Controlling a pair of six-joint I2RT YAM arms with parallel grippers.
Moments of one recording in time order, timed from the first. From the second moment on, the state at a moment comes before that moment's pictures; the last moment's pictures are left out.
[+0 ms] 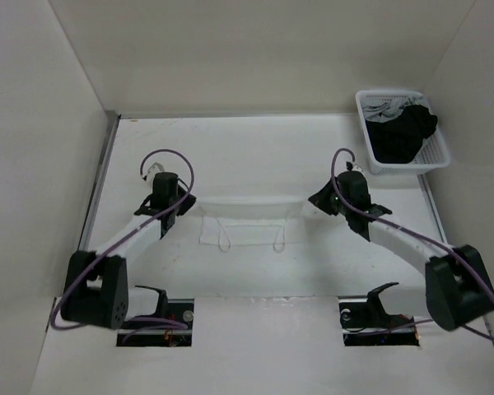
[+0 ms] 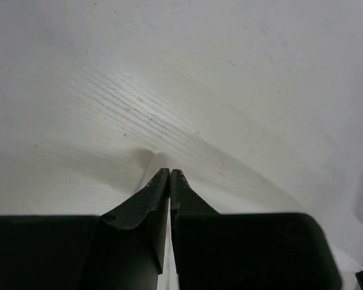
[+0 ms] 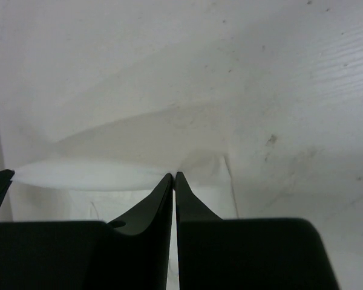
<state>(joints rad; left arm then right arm) -0.21 1.17 0.58 -0.05 -0.11 -0.89 0.42 1.16 0.61 -0.01 0.04 0.85</state>
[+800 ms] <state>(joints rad) -0.21 1.06 0.43 0.16 -0.06 -0.91 0.32 1.26 0.49 0.25 -0.13 0.83</state>
